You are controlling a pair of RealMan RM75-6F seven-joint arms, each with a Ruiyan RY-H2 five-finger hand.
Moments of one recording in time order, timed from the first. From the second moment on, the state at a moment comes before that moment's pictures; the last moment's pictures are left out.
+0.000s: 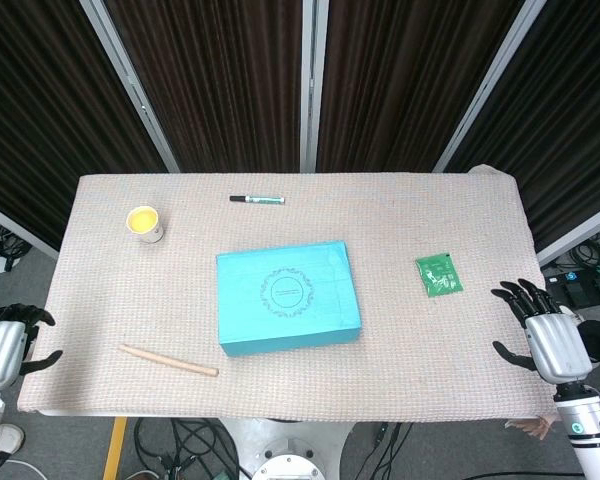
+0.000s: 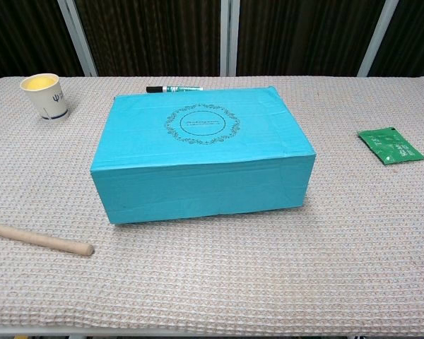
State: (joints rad) left arm -0.09 -1.14 -0.05 -1.56 1.45 1.44 0.04; right arm 0.18 -1.11 0.04 -1.55 -1.58 1.41 0.10
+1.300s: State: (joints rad) left arm -0.56 -1.71 -0.03 -0.45 1.78 1.34 -0.43; right arm 0.20 -0.98 0.07 -1.72 -1.58 1.43 -0.02
